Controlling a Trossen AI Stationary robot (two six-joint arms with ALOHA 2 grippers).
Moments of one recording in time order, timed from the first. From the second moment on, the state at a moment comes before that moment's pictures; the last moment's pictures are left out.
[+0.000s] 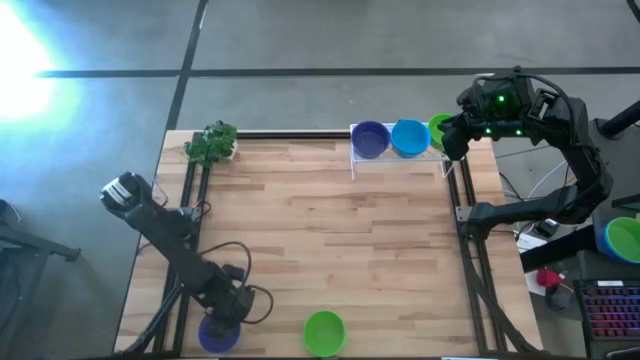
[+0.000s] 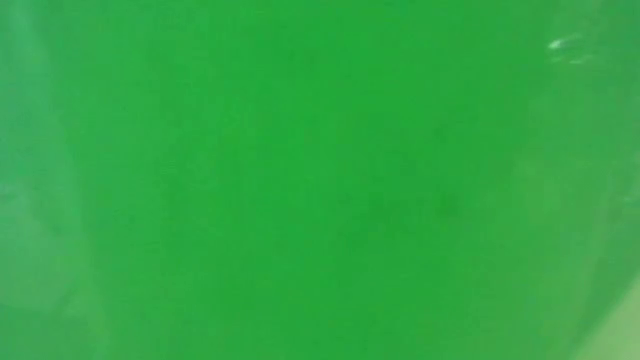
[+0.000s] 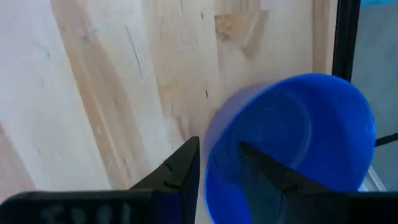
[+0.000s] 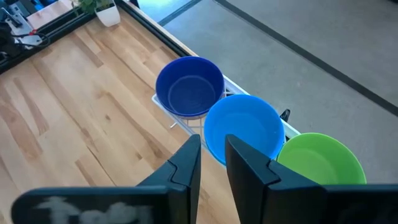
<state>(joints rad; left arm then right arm) -0.81 1.51 0.93 -0.70 0.19 -0.71 -0.55 1.15 1.82 -1.43 0.10 0.20</state>
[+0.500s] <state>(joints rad) -0.80 1.56 0.93 -0.68 0.21 -0.77 -0.55 1.15 1.82 -1.43 0.10 0.20</state>
